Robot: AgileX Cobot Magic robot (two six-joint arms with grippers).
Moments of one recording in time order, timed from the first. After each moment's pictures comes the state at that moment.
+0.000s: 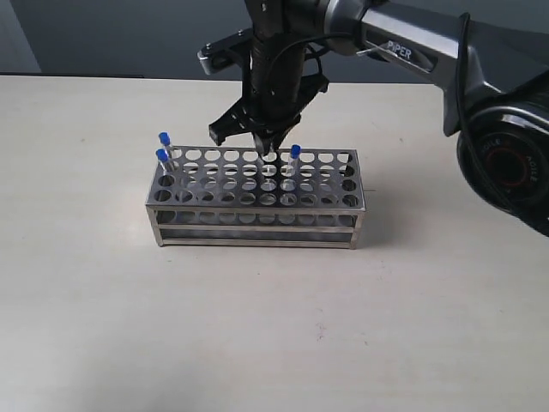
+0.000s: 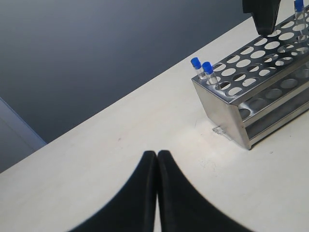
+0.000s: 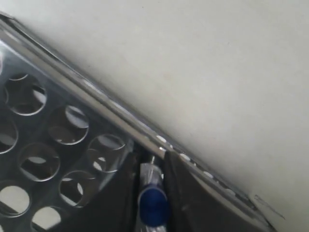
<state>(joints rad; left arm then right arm) -0.28 0.00 0.01 0.56 0.30 -0.12 0.76 2.34 -2.14 -0.04 1.23 -0.04</state>
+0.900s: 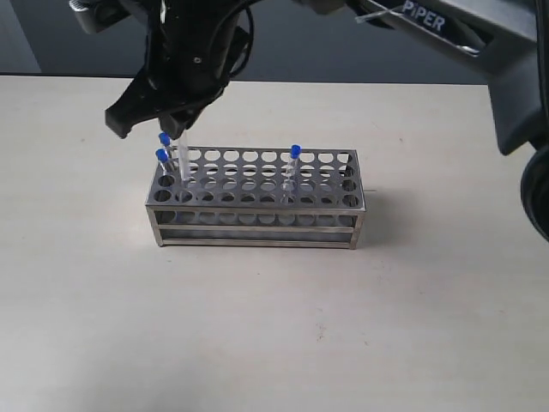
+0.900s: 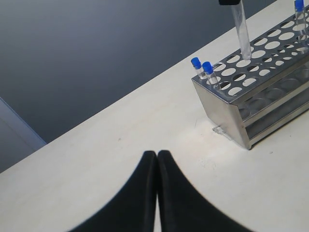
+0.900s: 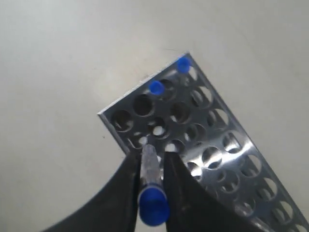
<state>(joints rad) -0.28 0.00 0.01 0.56 0.30 -0.12 0.96 2.15 -2.14 0.04 1.22 -0.16</state>
